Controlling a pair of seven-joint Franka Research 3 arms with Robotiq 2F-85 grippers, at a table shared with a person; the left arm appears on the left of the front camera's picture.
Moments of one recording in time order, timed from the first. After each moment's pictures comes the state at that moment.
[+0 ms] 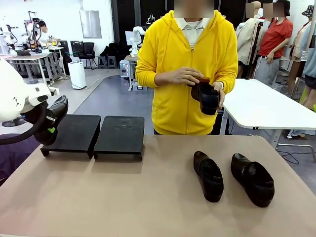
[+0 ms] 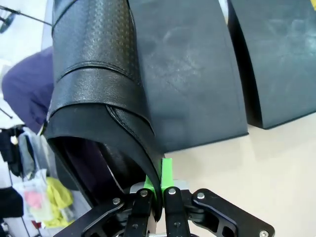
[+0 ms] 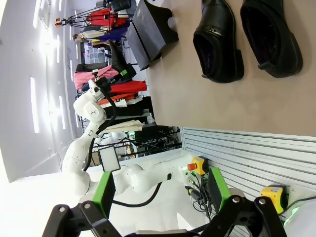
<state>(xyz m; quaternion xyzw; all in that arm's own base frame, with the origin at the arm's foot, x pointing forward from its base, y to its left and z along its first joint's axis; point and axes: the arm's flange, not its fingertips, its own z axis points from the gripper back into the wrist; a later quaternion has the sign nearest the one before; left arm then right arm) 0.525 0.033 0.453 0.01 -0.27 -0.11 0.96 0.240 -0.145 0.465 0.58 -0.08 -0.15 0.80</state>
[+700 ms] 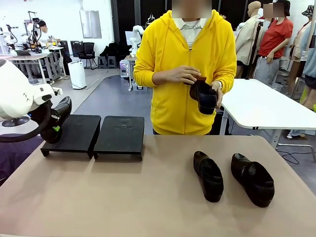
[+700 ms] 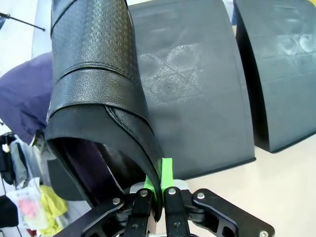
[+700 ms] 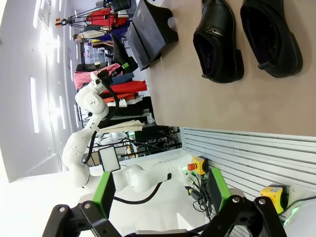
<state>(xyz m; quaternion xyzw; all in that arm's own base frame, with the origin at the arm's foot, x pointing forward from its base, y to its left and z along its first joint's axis) 0.568 0.042 0.439 -0.02 -0.26 -0.11 0.96 0.240 -0.145 0.465 0.58 -0.08 -0.15 0.80</state>
